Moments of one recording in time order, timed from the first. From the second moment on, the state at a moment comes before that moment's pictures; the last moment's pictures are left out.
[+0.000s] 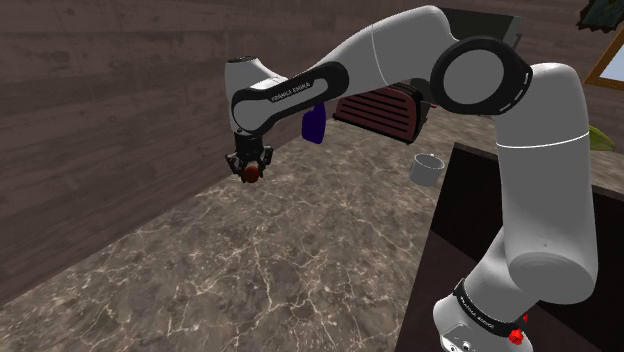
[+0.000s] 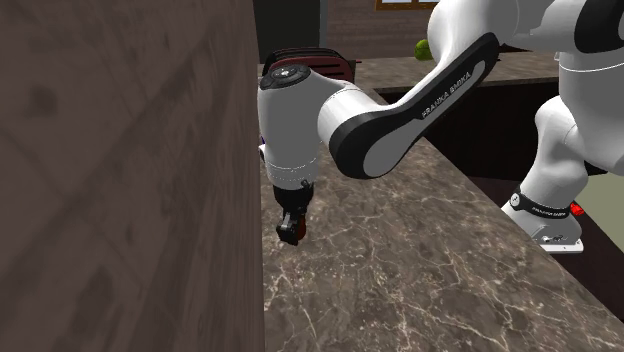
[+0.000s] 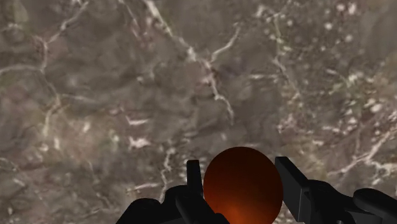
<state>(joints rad) 0.21 0.55 0.23 -1.58 -0.20 2.09 0.61</state>
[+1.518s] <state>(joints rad) 0.22 0.47 0.25 -1.43 -0.17 1.86 0.59</state>
